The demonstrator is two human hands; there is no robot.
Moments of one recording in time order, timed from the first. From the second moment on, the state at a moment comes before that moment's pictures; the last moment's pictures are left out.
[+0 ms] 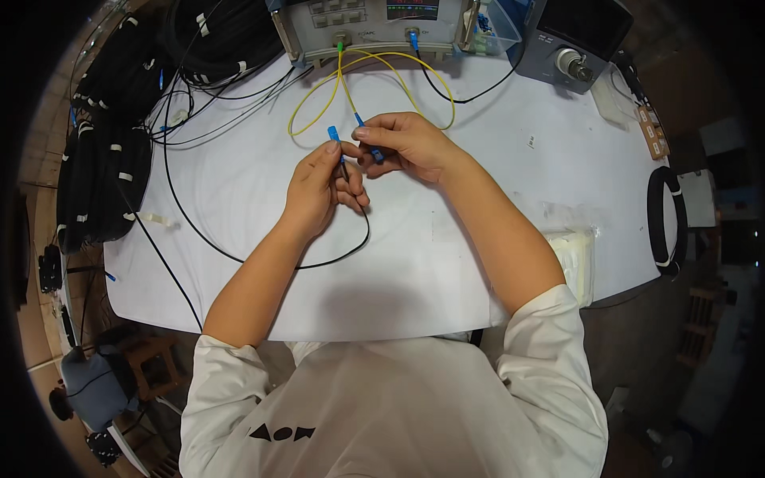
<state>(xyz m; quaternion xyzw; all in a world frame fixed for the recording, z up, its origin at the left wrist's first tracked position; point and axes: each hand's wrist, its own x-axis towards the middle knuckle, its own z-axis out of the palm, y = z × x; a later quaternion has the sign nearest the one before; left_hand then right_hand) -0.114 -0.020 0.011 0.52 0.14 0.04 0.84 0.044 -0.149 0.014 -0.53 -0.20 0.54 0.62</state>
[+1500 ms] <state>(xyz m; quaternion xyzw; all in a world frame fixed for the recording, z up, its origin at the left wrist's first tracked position) -0.118 -0.018 0.019 0.64 0.17 -0.07 0.74 0.042 -0.138 0.009 -0.53 -0.16 0.46 0.69</state>
